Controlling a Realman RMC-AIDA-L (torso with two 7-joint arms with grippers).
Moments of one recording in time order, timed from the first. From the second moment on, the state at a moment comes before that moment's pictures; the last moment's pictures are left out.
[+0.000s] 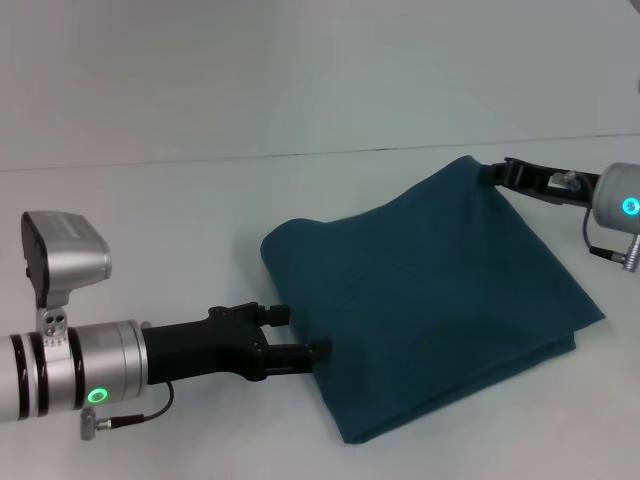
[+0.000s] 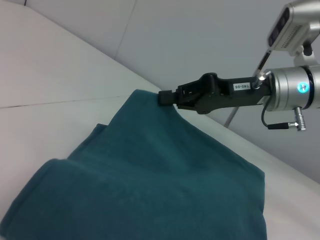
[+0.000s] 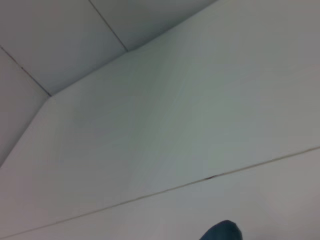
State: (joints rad) left arm -0.58 -2.16 0.90 0.54 1.89 1.29 -1.53; right arm 0.71 2.02 -0.67 -0.49 -1.98 -0.83 2.09
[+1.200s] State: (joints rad) left arm -0.58 -2.16 0.91 0.54 1.89 1.28 -1.55; right arm 0.67 2.07 -0.67 -0.51 -1.91 -0.70 1.93
